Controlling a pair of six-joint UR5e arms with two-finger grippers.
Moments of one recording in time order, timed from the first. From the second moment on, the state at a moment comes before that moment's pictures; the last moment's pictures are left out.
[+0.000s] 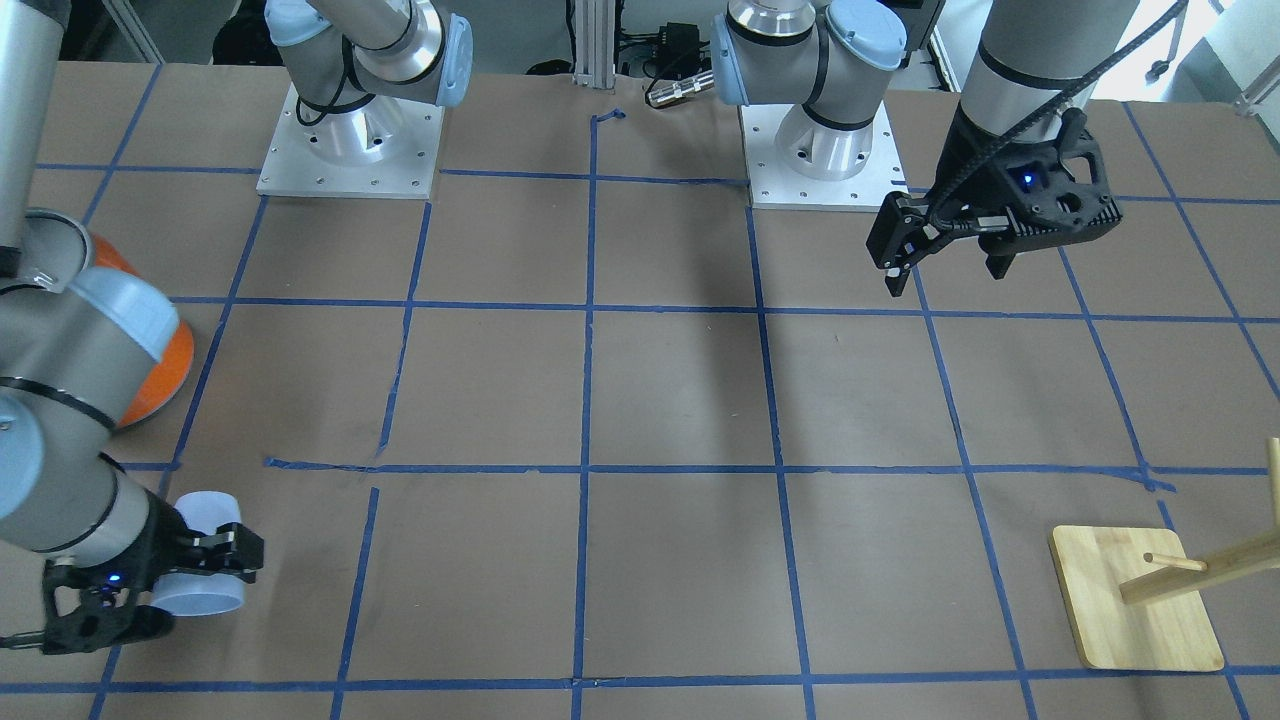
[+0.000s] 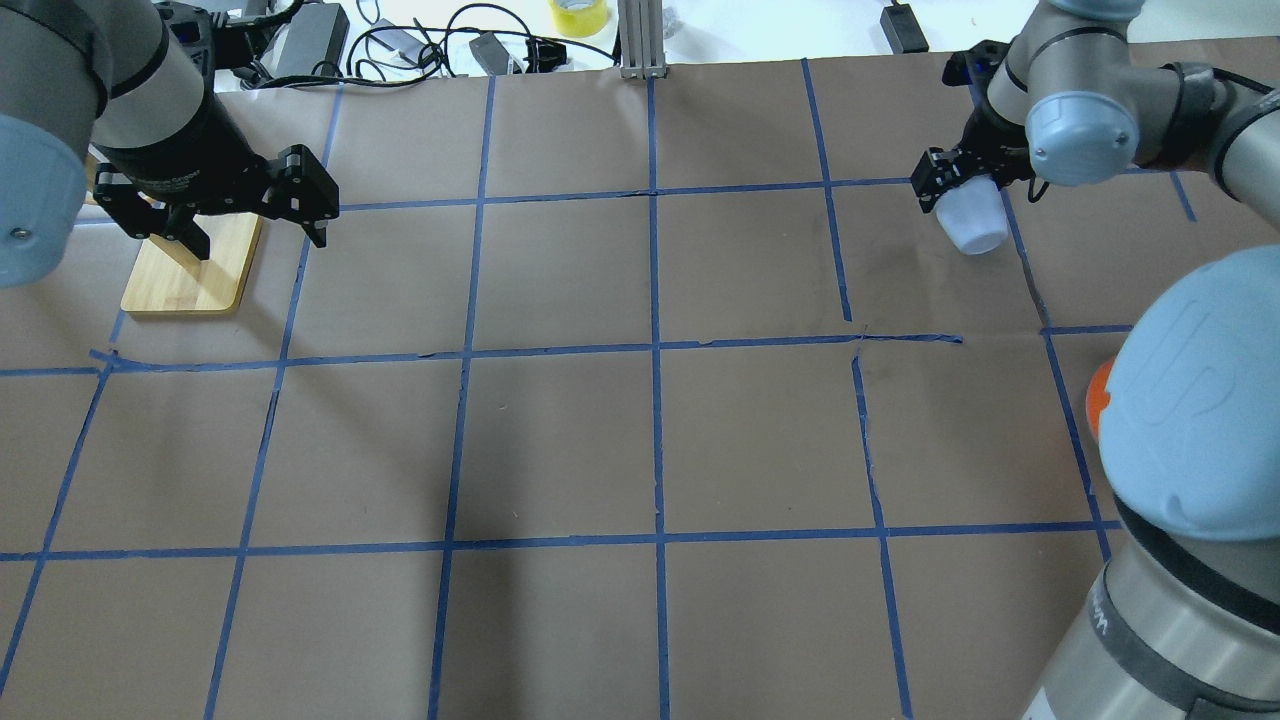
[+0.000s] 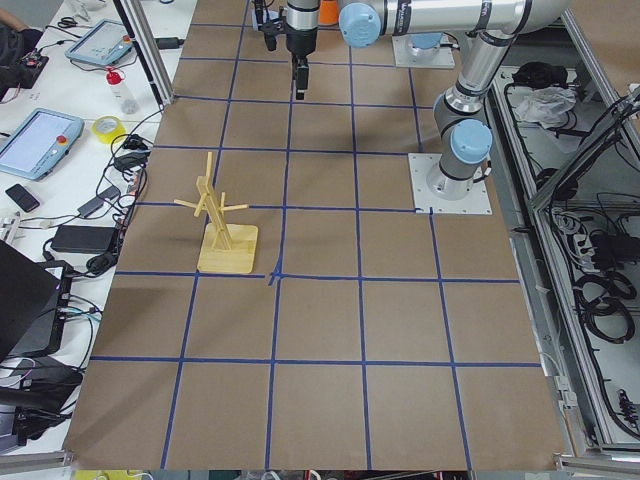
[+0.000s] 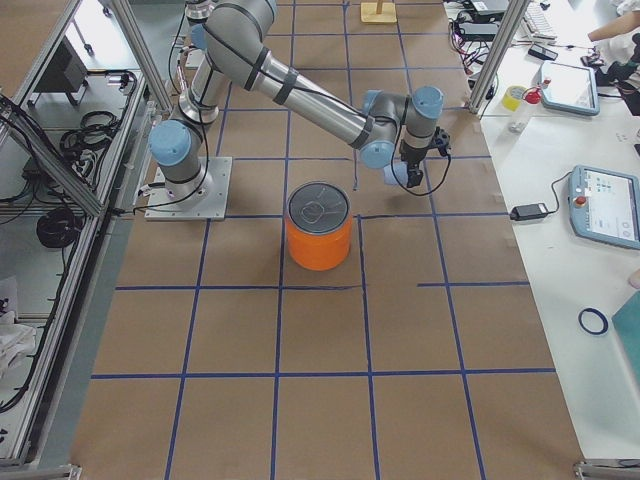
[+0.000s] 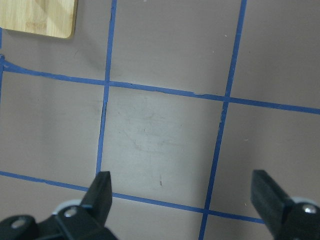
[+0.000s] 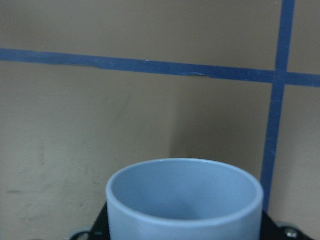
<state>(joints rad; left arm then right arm) -1.49 -1.53 -1.65 -1.44 1.69 -0.07 1.40 -1.00 1.48 -2.10 -1.54 -0.37</state>
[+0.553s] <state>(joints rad) -1.36 -1.53 -1.63 -1.47 1.69 0.02 1.69 -1.01 1.48 -2.07 -1.58 -0.43</state>
